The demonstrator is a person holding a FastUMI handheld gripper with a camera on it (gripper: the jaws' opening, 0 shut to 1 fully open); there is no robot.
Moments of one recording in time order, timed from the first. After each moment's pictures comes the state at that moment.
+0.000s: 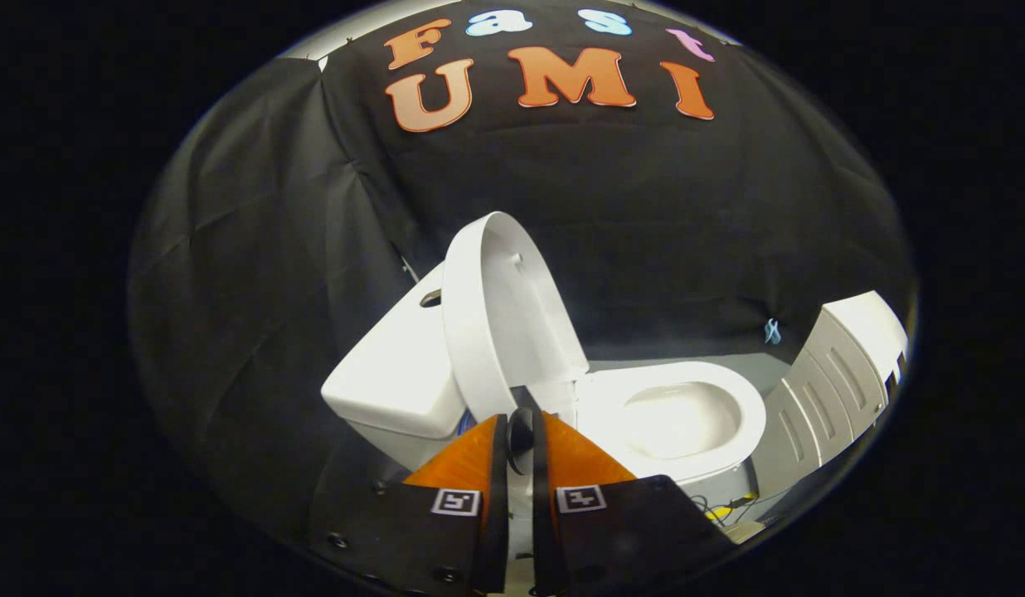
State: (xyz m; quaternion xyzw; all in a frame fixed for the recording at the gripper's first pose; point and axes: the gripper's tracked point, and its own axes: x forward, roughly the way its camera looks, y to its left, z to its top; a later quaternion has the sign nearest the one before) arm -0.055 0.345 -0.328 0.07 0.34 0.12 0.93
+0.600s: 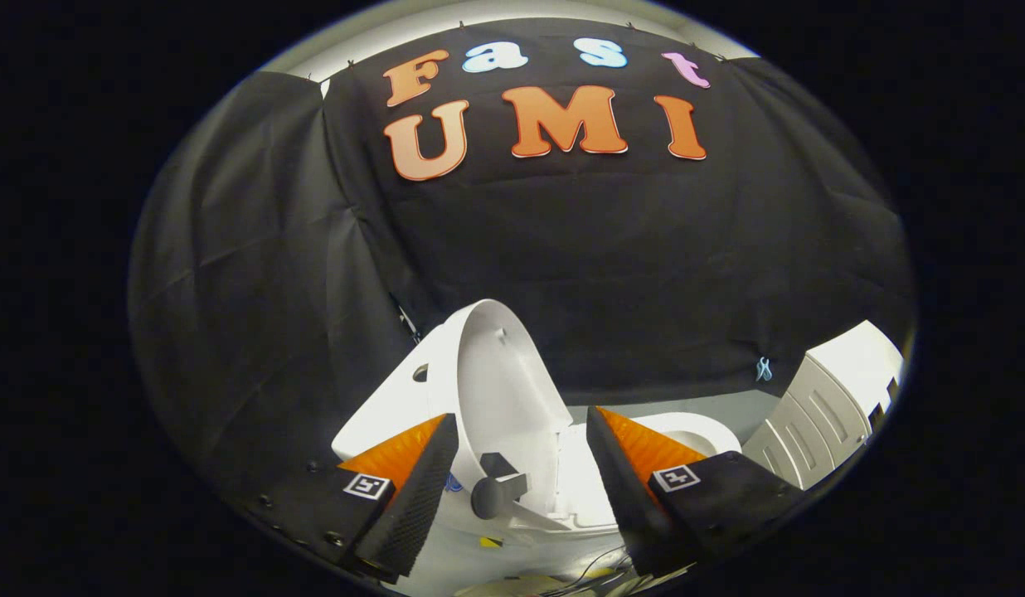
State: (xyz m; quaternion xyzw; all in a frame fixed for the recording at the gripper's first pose) arm -0.015 0.297 -0.235 0.07 0.24 0.11 0.96
